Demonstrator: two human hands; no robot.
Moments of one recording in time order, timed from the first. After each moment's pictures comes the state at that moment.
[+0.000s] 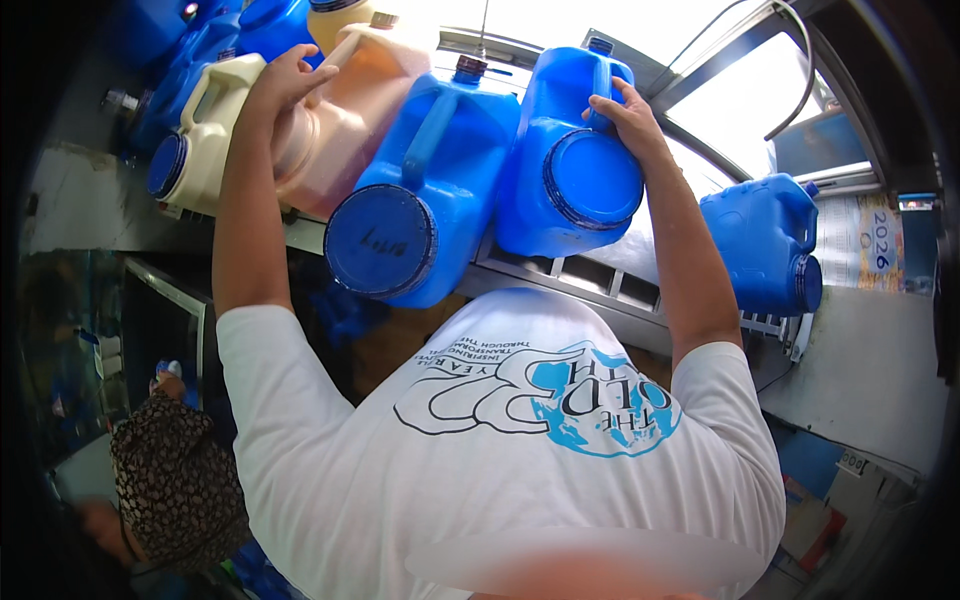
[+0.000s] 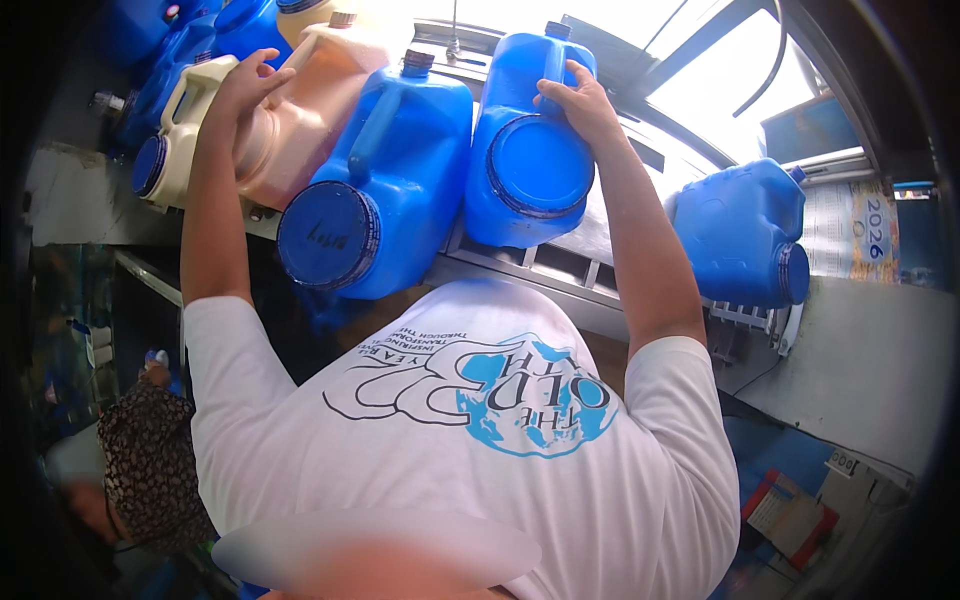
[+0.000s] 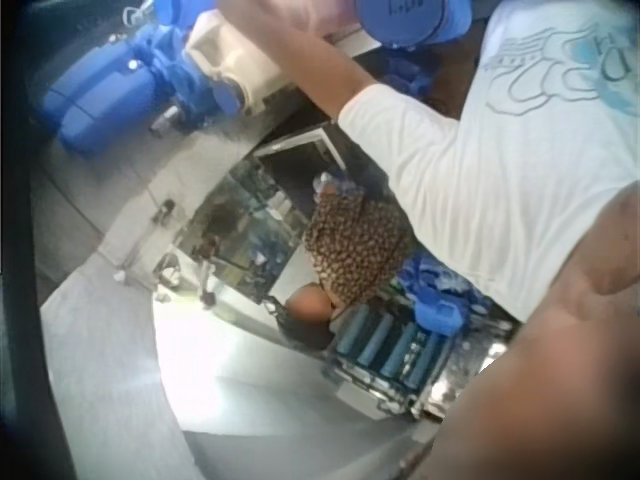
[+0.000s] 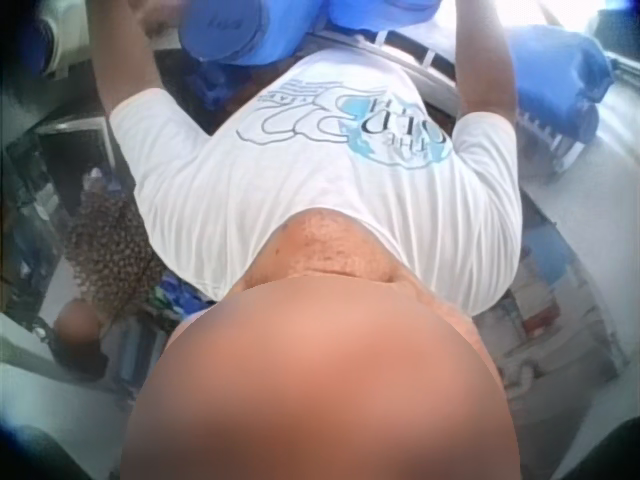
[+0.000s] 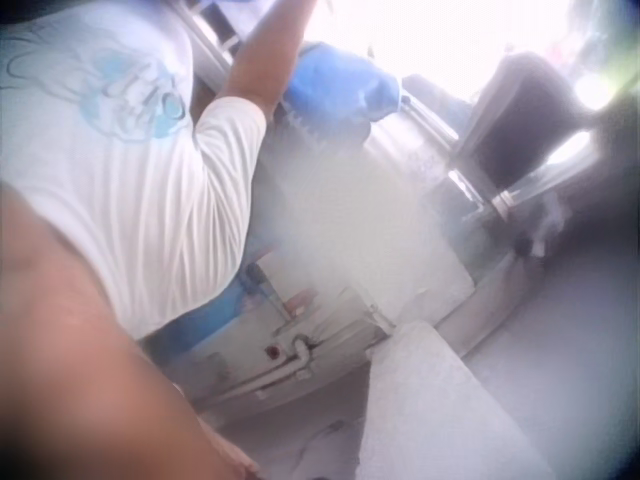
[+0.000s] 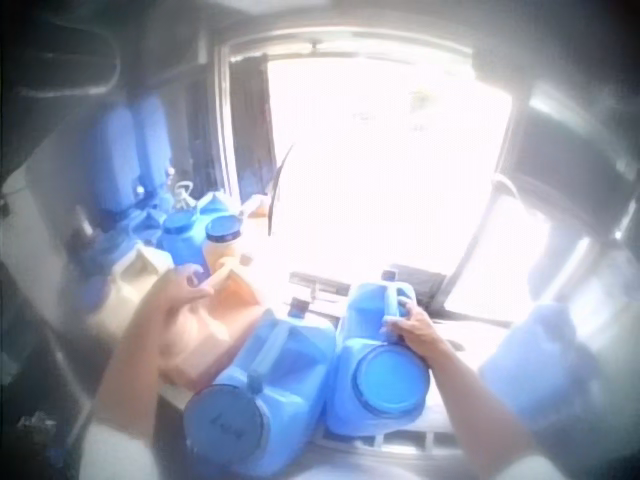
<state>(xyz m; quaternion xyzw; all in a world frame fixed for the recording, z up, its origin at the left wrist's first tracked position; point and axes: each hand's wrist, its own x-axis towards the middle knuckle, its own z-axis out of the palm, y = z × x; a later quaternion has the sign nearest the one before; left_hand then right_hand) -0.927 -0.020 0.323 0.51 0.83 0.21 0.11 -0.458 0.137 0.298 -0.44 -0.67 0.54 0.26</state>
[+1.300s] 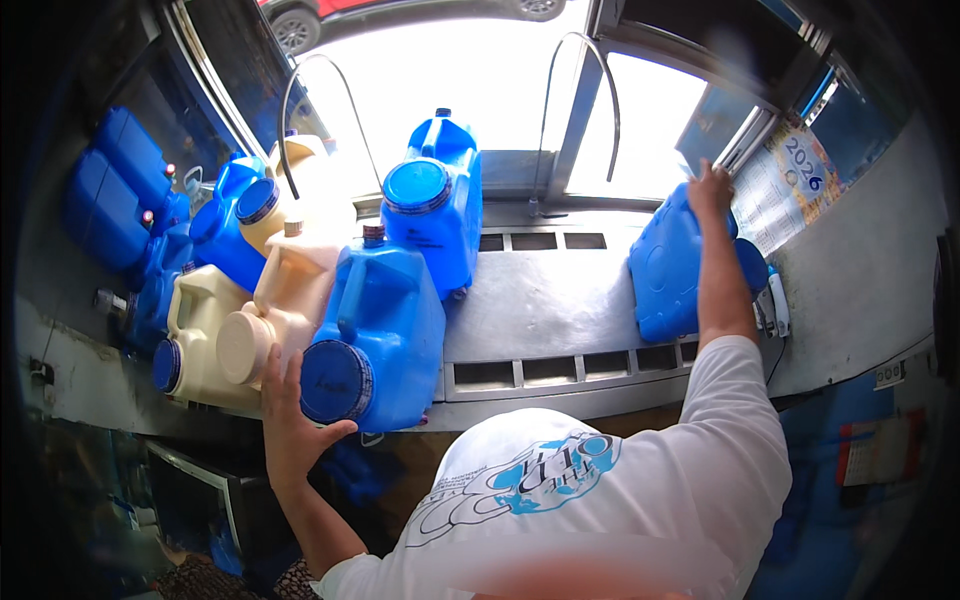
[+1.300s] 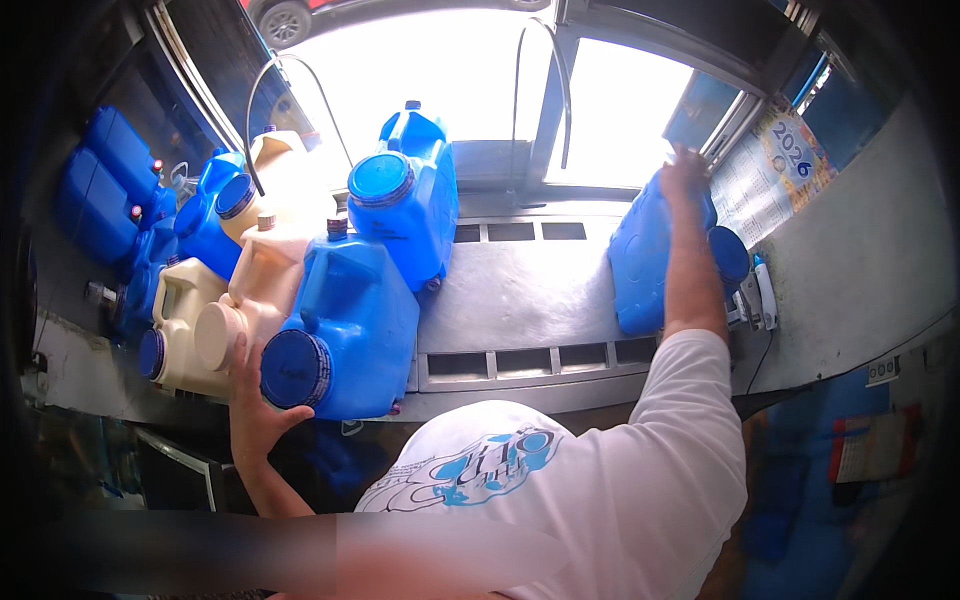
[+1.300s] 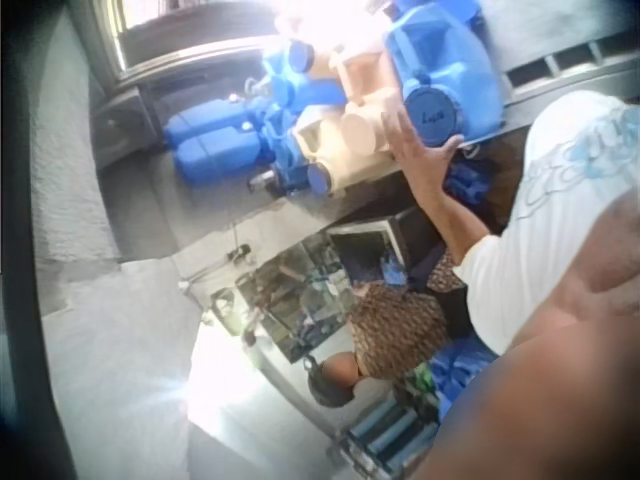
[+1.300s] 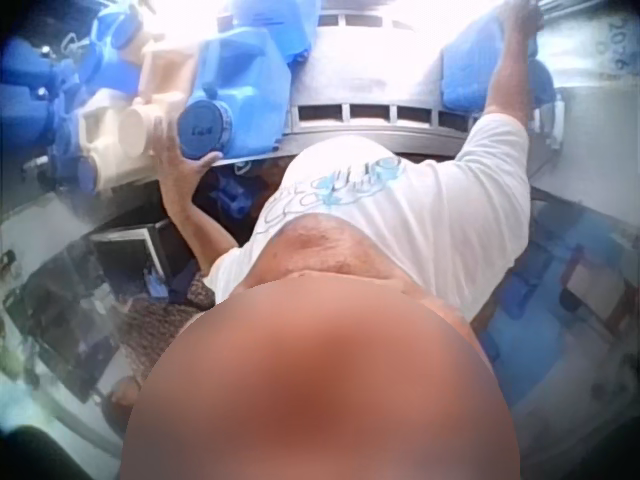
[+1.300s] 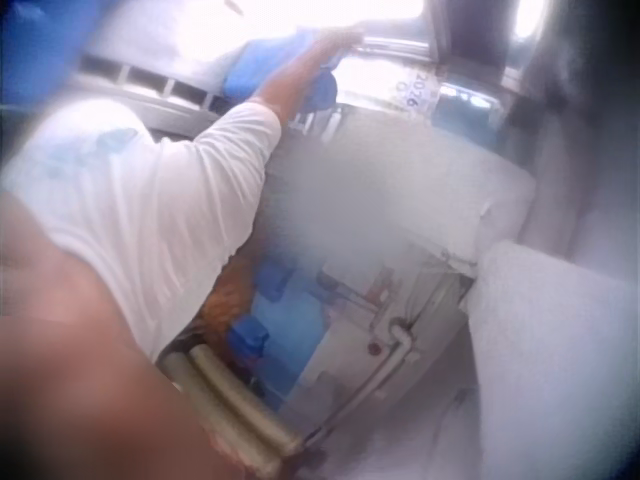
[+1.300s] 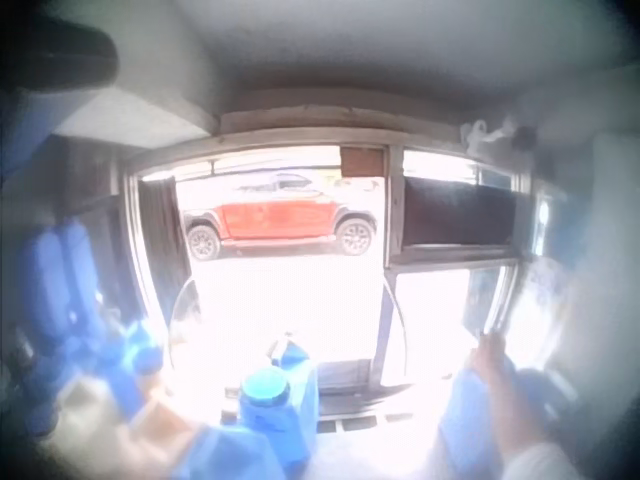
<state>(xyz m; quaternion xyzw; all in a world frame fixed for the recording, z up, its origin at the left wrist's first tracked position) -0.721 -0.185 0.373 0.64 0.72 0.24 0.02 -0.100 0.286 0.324 -0.72 -0.60 -0.28 0.19</state>
